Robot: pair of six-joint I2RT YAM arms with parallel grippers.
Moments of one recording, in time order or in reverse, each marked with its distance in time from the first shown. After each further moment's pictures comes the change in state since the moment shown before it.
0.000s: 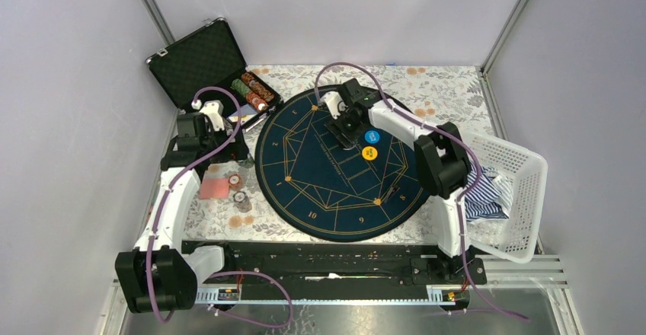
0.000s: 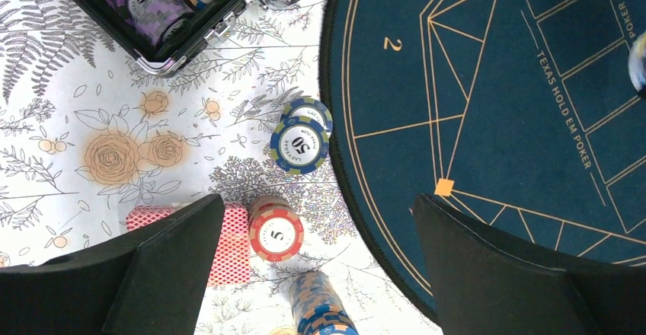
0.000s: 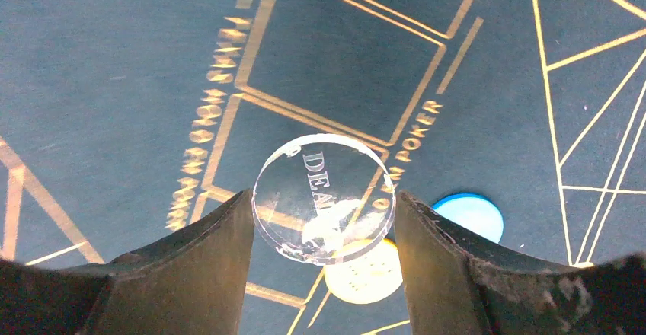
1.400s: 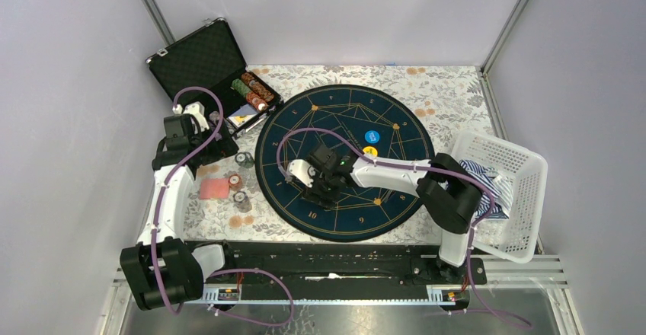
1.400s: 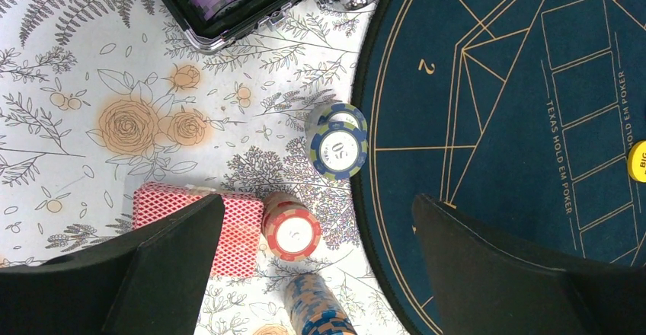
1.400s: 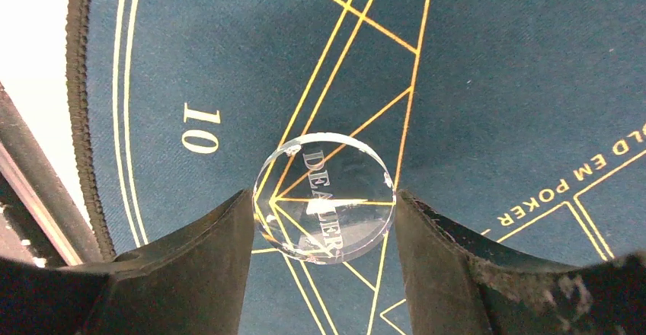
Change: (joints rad) left arm 0.135 0.033 0.000 0.003 0.030 -0.113; right arm 0.432 -0.298 -0.478 0.175 -0.013 -0.037
